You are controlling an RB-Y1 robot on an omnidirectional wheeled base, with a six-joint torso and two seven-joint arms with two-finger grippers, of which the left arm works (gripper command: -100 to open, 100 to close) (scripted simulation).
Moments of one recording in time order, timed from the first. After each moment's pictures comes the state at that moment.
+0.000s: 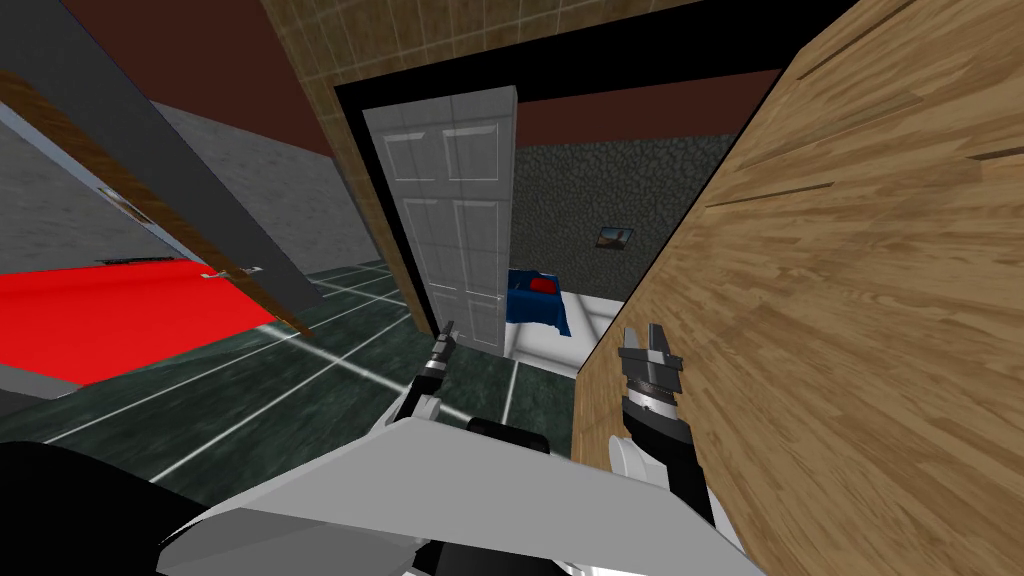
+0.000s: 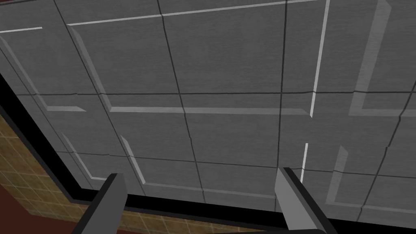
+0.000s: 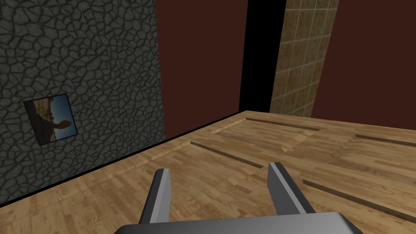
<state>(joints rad) 0.31 0.14 0.02 -1.49 0.05 -0.66 0.02</state>
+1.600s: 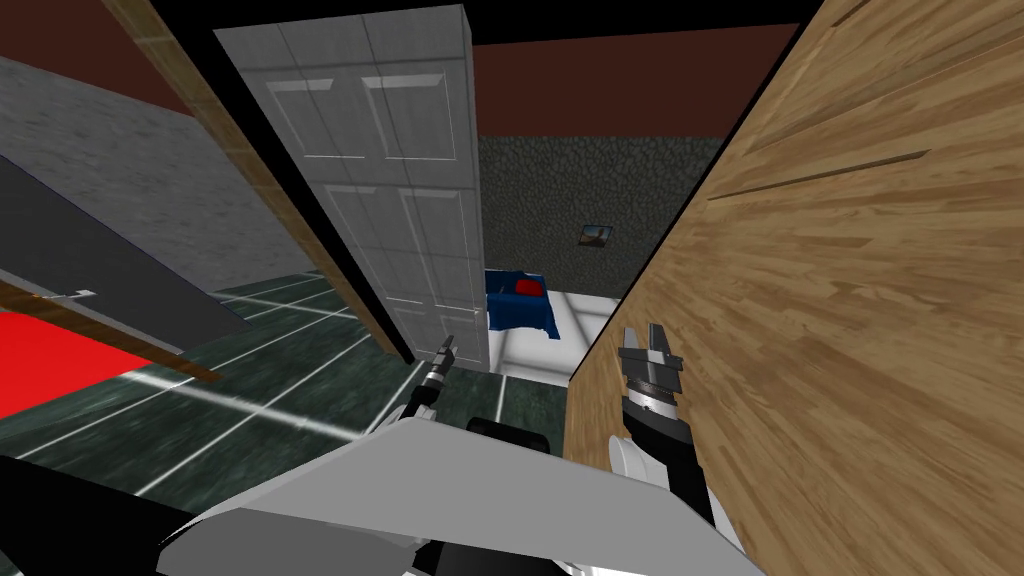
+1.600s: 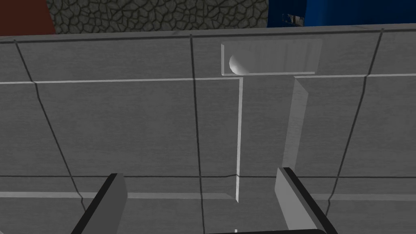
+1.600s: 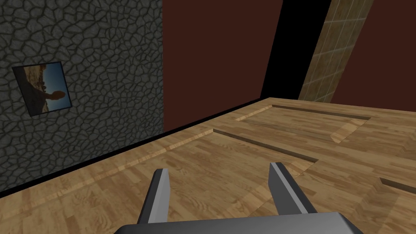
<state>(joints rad) 0.21 0.20 0.00 -1.11 0.08 -0.74 0.11</state>
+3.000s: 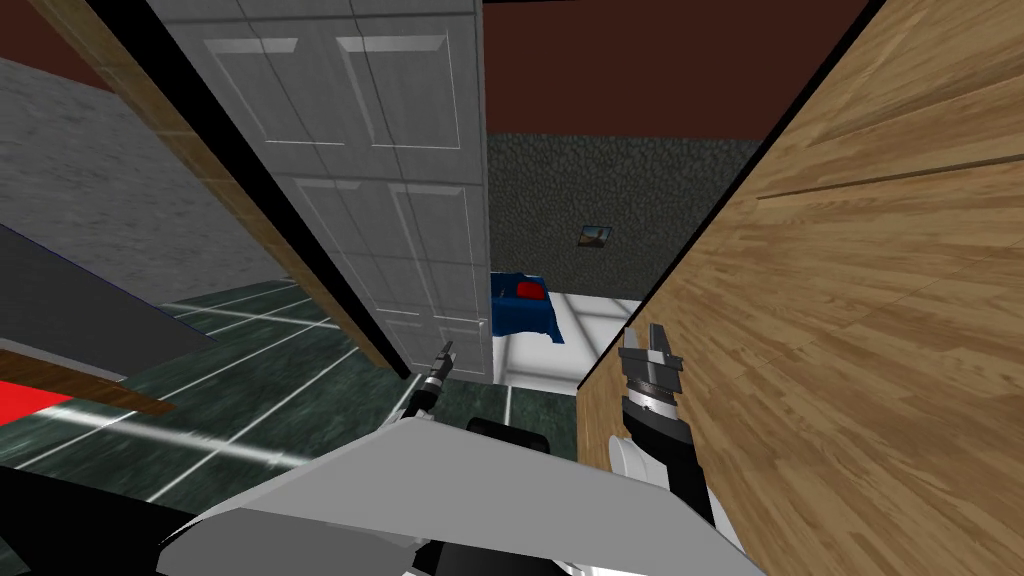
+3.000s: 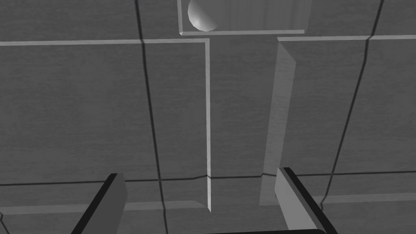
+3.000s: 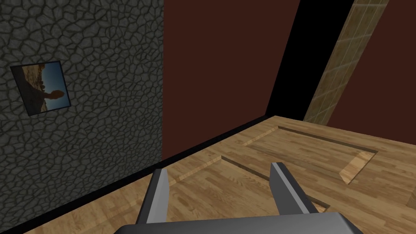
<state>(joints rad) 0.15 0.21 0.00 -0.92 0.09 -0.79 0.15</state>
